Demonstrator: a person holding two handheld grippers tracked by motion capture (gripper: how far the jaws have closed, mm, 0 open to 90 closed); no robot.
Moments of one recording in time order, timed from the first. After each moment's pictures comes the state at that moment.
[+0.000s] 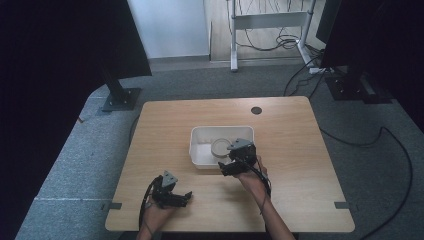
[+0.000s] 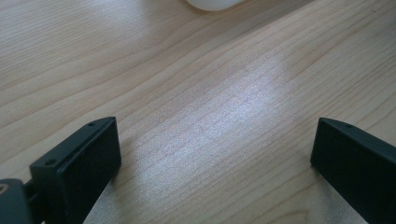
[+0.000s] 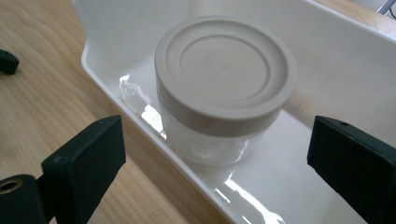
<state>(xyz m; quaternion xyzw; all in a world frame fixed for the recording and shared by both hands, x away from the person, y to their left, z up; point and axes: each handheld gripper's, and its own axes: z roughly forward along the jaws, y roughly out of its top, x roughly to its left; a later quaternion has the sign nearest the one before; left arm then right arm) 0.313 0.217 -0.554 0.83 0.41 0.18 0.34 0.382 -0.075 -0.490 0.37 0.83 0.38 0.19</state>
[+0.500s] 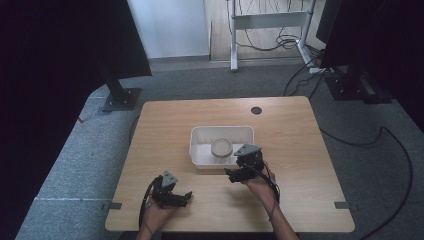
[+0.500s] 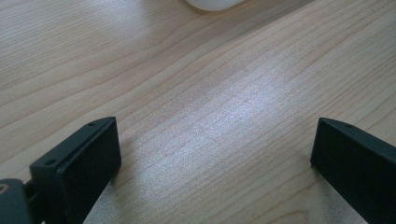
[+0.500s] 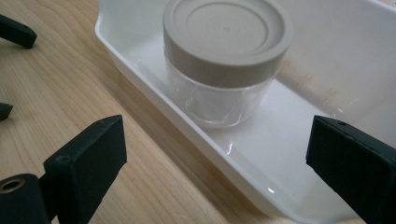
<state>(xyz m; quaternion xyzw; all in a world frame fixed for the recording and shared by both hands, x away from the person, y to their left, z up) 0.313 0.218 -0.554 0.83 0.41 0.18 0.34 0.365 -0.096 -0.494 0.36 0.83 0.38 0.18</state>
